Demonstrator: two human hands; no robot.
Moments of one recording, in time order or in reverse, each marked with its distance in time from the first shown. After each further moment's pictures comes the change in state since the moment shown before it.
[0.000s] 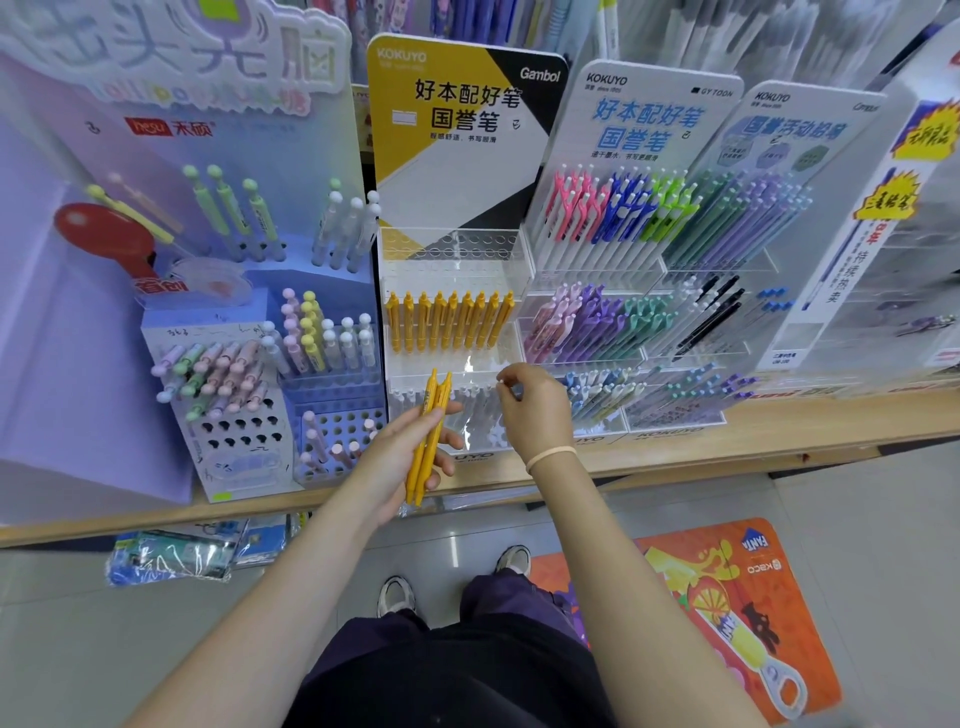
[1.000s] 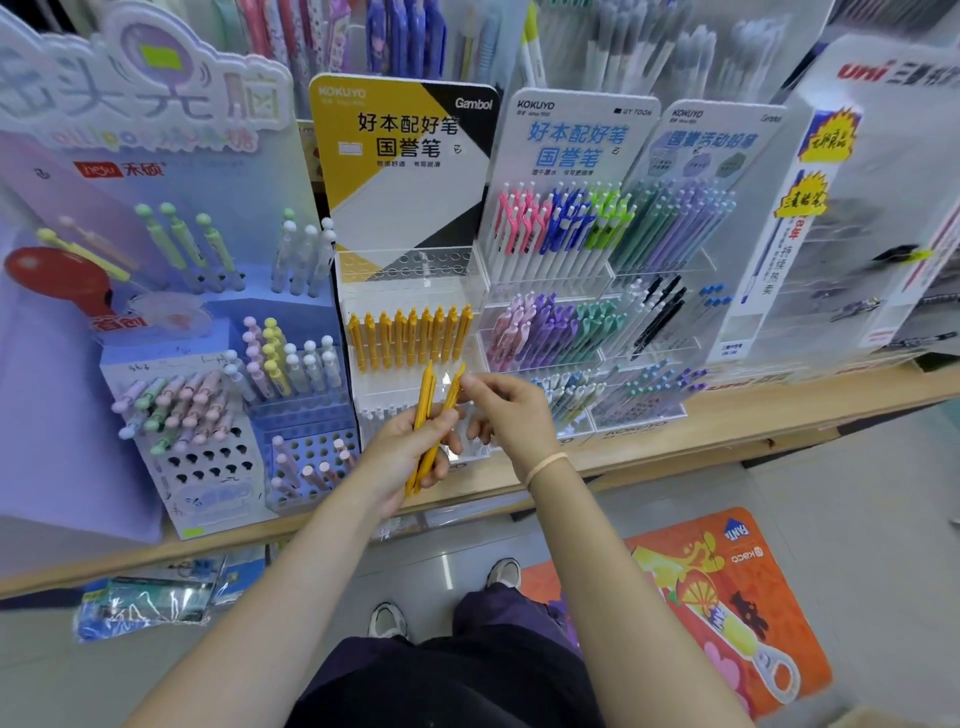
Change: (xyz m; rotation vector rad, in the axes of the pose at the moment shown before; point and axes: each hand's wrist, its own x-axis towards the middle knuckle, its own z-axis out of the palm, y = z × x) left_hand 0.008 0.010 0.034 0.089 -0.071 0.046; right_hand -0.021 -0.022 -0.036 0.801 -0.157 0.242
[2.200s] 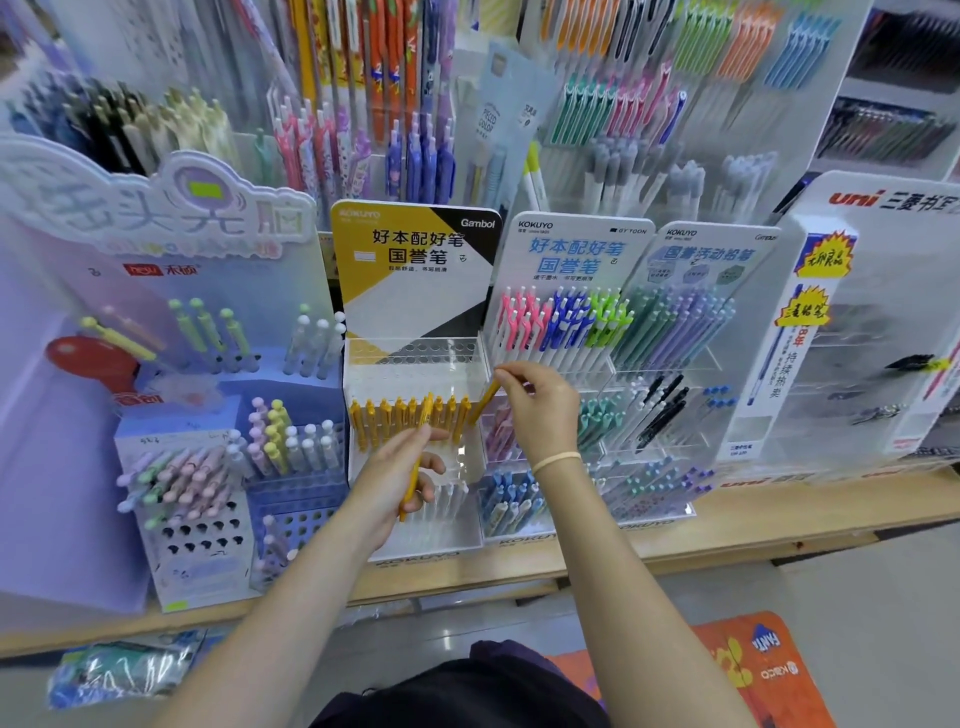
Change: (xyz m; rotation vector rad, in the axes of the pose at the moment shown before) left_hand 0.040 0.048 0.008 0.073 0.200 0.079; right_hand 0.086 -0.062 -0.032 -0.495 0.270 -0.497
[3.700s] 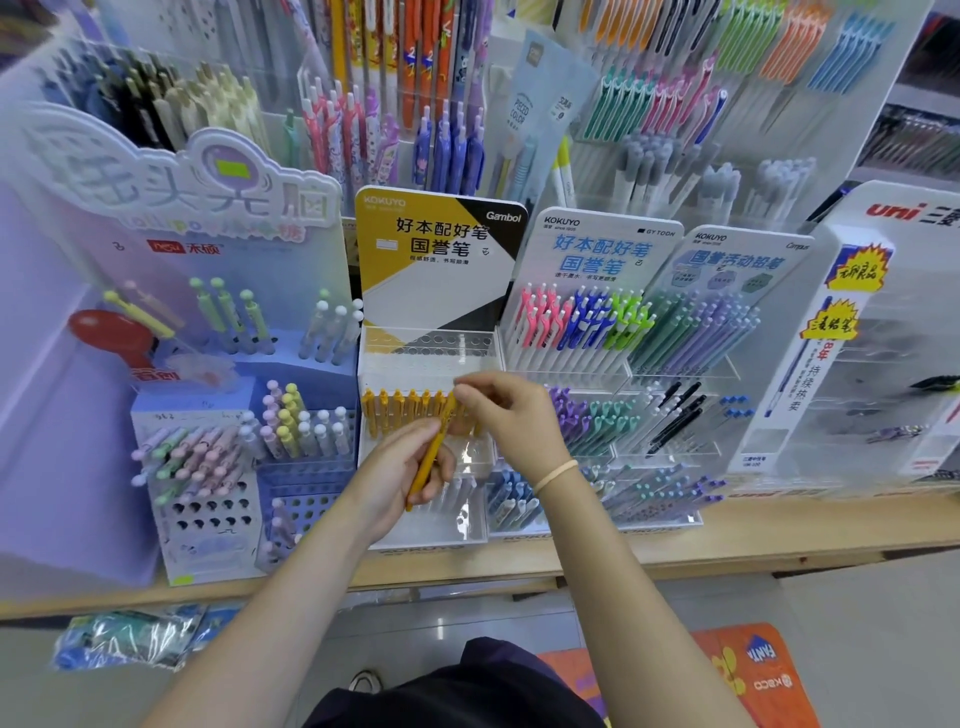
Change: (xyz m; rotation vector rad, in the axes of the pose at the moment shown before) left_hand -0.015 0.012 -0.004 -0.115 -0.169 0.046; right_hand -0.017 -0.035 0.004 0.266 -0.383 0.093
